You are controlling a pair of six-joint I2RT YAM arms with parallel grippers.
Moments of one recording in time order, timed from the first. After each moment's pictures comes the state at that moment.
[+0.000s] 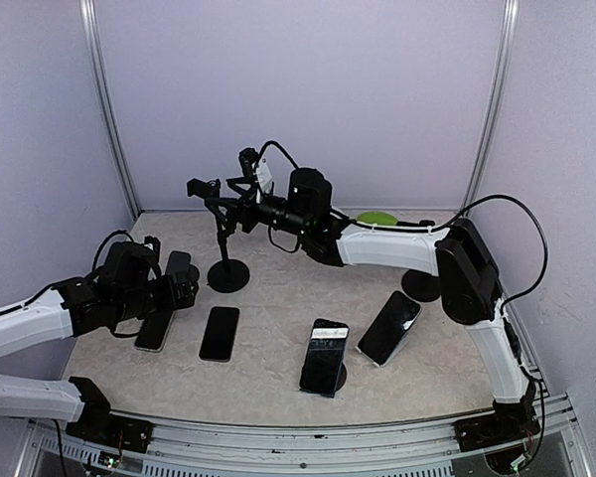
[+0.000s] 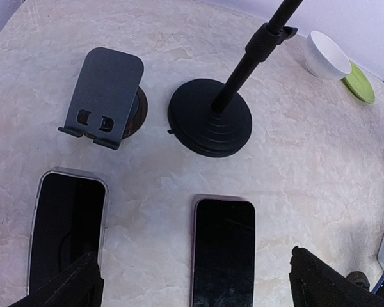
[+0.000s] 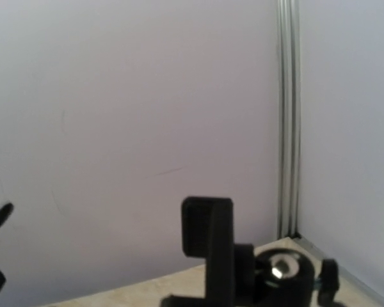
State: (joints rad) left arm -0.62 0.98 0.61 -0.32 -0.30 -0.60; right arm 0.89 2.33 1.94 0.58 -0.31 0.10
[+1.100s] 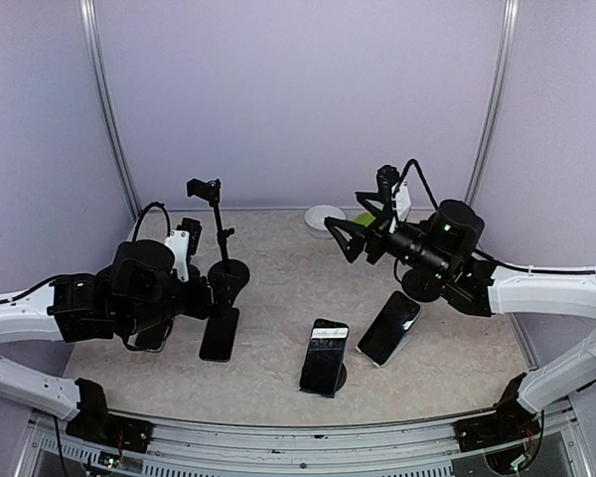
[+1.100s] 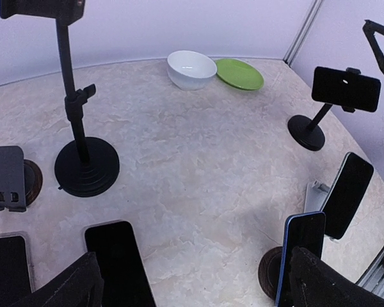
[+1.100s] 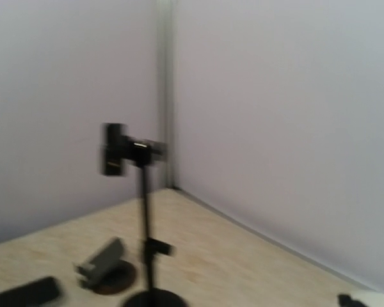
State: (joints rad) left arm -1.06 1.00 0.80 -0.30 -0.50 -0.52; right arm 0.81 1.36 0.82 0.68 -0.09 0.00
